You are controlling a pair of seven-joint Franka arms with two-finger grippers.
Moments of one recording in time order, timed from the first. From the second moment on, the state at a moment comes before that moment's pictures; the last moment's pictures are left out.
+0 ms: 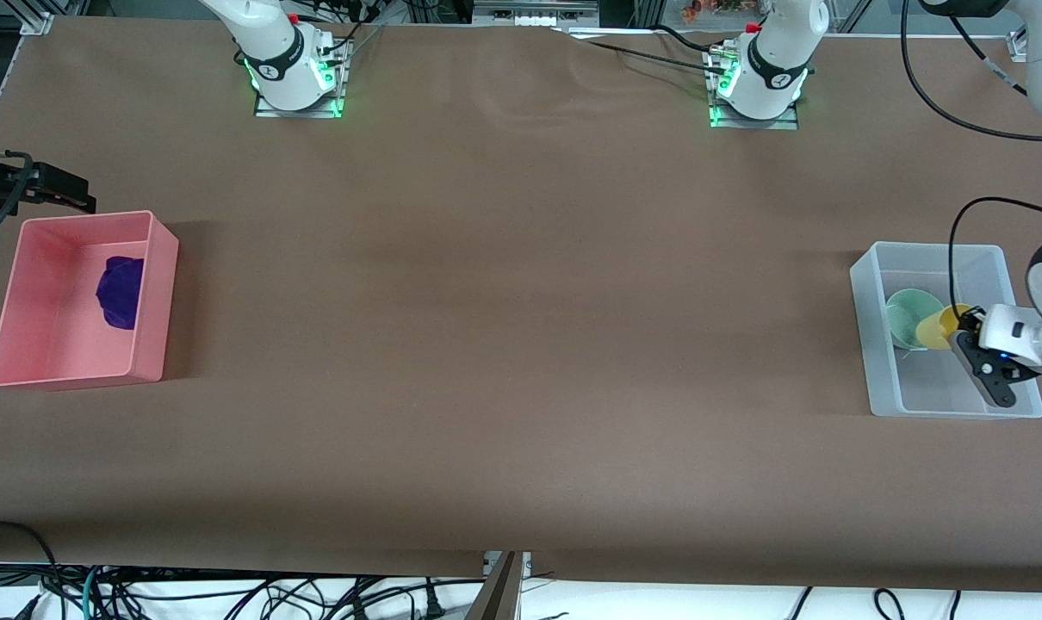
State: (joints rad) left arm 0.33 0.66 -0.01 -1.51 0.19 1.97 1.29; right arm 0.01 0.12 -0.07 -1.45 -0.04 1.41 -0.12
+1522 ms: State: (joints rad) left arm 0.27 0.34 -0.36 -1.40 0.12 1.54 0.17; right arm 0.01 0.12 -0.08 -1.45 -0.04 1.41 -0.12
